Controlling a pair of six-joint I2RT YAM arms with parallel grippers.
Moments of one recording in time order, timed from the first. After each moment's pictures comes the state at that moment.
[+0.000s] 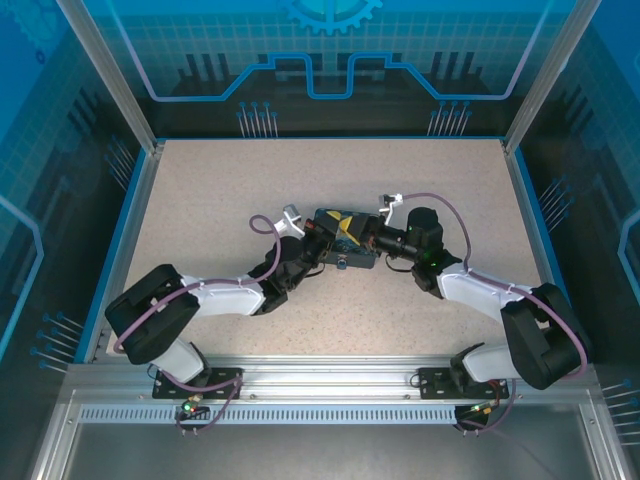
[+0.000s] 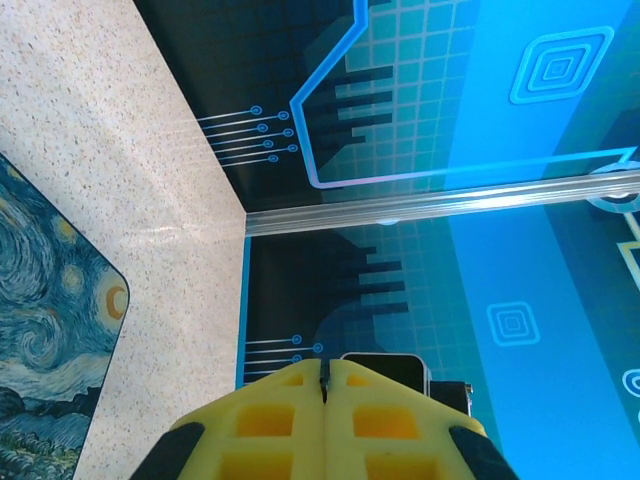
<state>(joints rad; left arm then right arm) -0.82 1.57 0.65 0.92 -0.32 -1.45 0.46 1.36 0.61 0.60 -0.60 1.22</state>
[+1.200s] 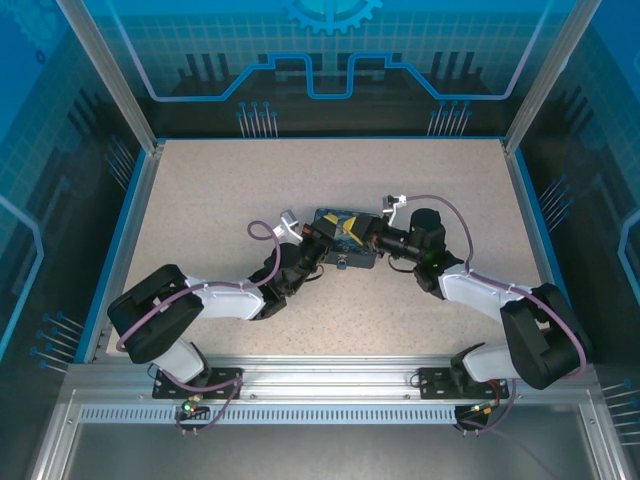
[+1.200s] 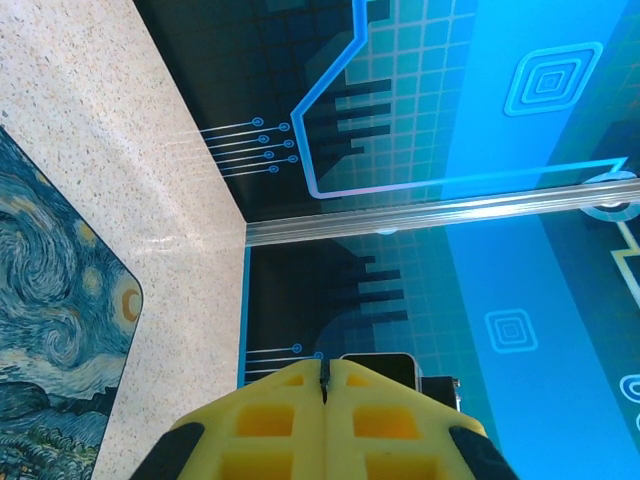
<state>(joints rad) -0.84 1.58 0.60 1.00 -0.36 -1.44 0.44 1.36 0.59 0.61 -0.60 1.24</state>
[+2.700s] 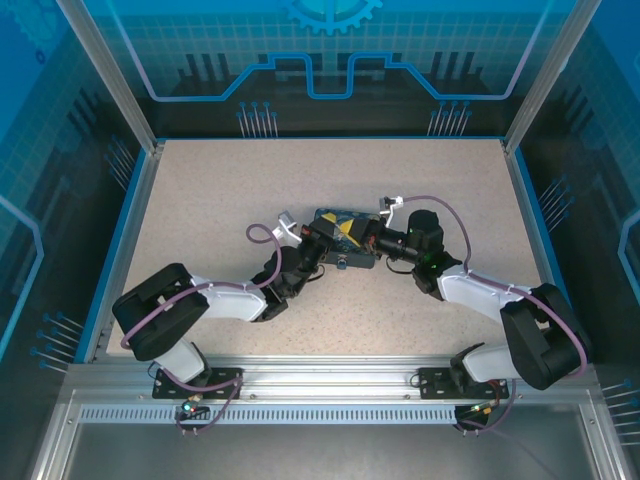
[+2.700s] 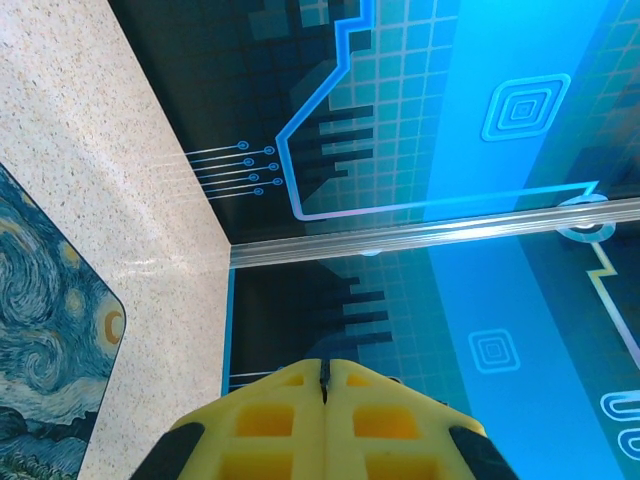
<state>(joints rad) -0.85 1.60 0.59 1.08 -0.43 -1.44 0.46 1.36 0.58 0.62 -0.61 1.25</state>
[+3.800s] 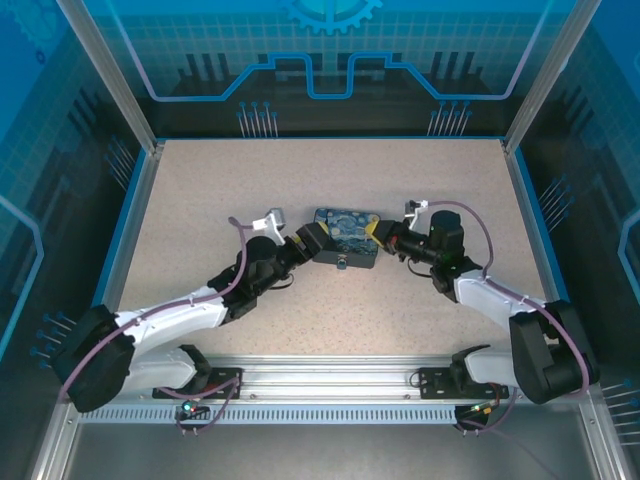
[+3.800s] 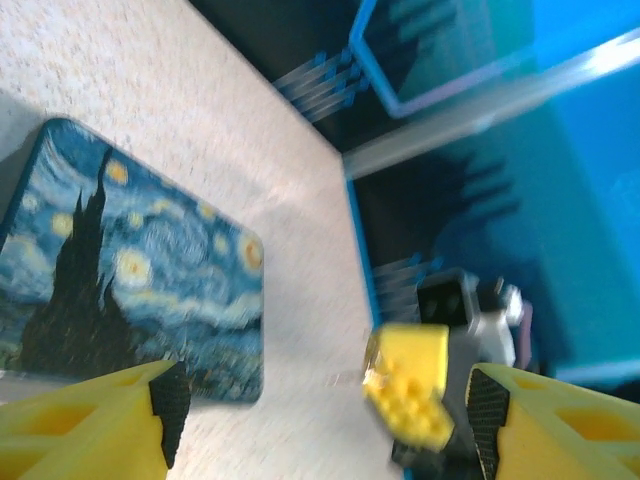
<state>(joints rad) -0.74 1.20 0.57 0.39 -0.07 -1.05 0.27 1.28 0.52 0.47 -0.67 1.16</state>
